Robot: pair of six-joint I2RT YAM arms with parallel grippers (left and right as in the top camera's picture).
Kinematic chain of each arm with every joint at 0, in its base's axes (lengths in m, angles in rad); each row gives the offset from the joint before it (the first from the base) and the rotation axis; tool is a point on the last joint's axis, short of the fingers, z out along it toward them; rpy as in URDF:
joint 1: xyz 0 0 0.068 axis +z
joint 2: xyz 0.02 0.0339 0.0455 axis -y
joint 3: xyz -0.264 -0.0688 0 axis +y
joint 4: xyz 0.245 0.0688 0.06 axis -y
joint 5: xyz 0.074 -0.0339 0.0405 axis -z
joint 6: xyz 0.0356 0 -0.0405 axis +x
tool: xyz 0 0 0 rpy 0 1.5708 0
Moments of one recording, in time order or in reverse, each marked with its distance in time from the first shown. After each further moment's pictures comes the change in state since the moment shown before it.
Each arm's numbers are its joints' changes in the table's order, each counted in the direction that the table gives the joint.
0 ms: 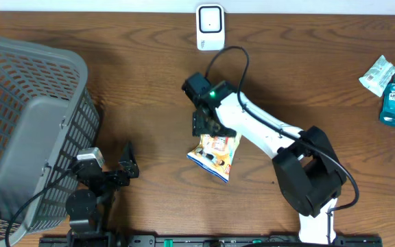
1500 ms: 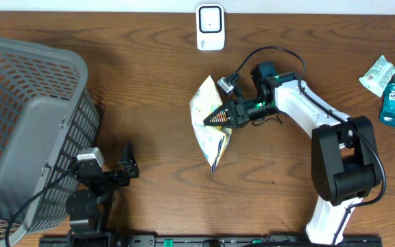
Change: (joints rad) left arm 0.000 0.000 0.000 0.000 0.000 0.000; right arm -0.395 0.055 0.170 0.011 -1.553 -0.976
